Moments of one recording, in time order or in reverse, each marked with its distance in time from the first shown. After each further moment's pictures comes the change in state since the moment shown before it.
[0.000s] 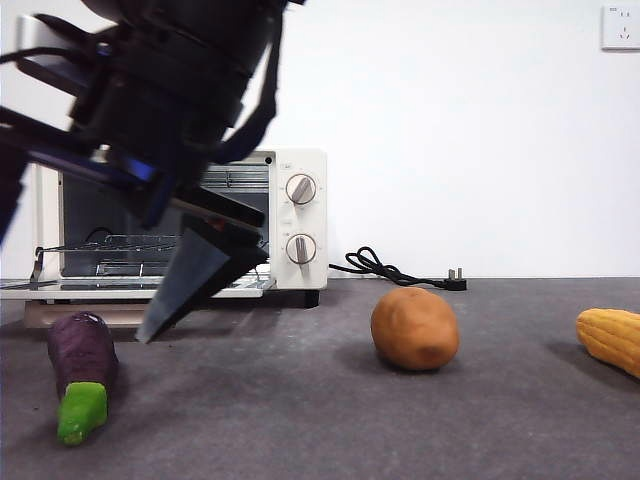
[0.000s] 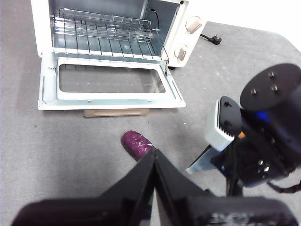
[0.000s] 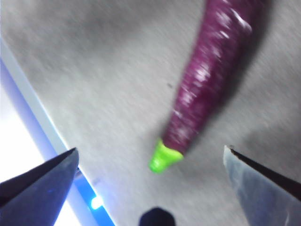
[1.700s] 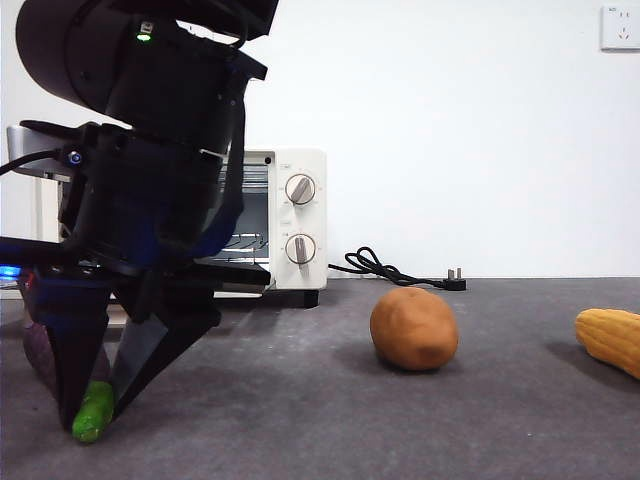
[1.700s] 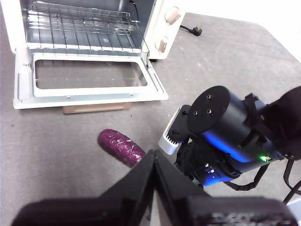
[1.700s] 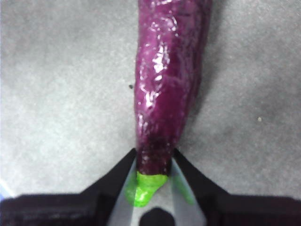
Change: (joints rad) left arm -0.059 0.000 0.000 -0.015 0.021 0.009; right arm 0.019 0.123 0.013 0.027 0.130 0.121
